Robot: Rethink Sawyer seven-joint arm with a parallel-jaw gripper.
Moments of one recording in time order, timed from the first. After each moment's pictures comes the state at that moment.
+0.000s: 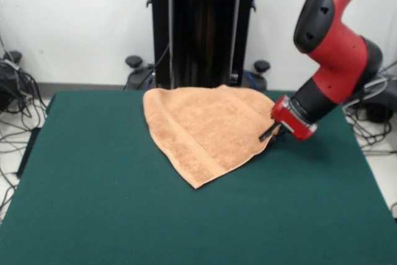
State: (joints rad) arm 0.76 0.28 -0.68 1.43 0.72 0.35 2.19
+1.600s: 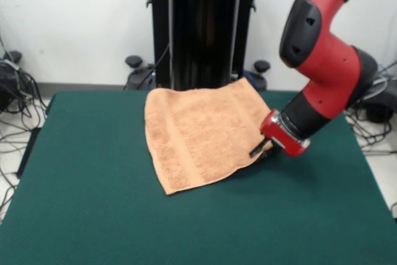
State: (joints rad) arm 0.59 0.24 -0.68 1.32 0.57 0.39 2.19
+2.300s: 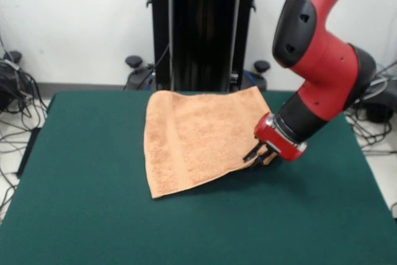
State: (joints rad) arm 0.53 0.20 -0.68 1.28 0.48 0.39 2.19
